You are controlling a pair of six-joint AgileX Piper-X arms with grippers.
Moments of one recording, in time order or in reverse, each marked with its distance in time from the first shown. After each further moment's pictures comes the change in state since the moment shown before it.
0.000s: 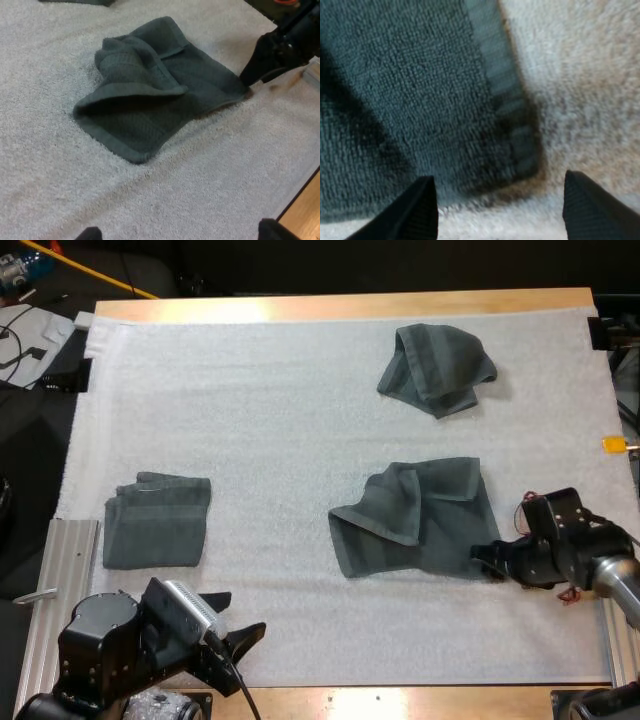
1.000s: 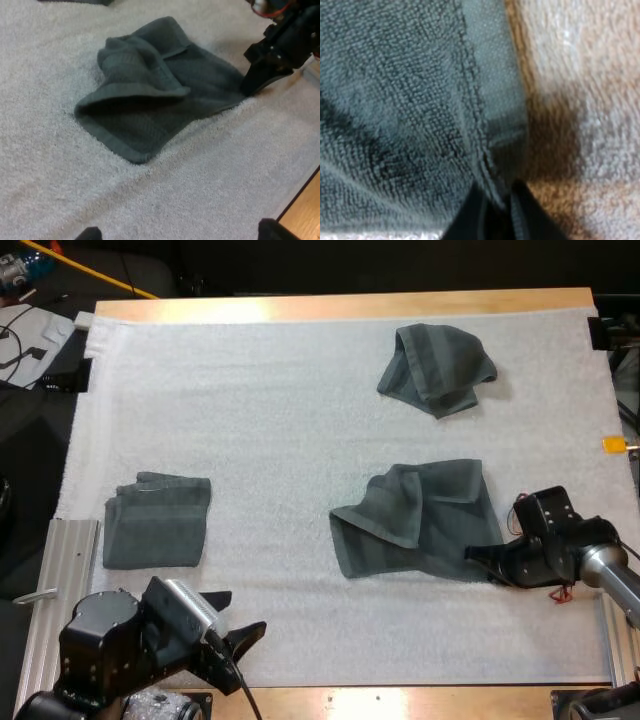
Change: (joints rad) left arm 0.000 0.005 0.000 0.000 0.000 0.005; right arm -0.001 0.134 0.000 -0.057 -0.048 0.029
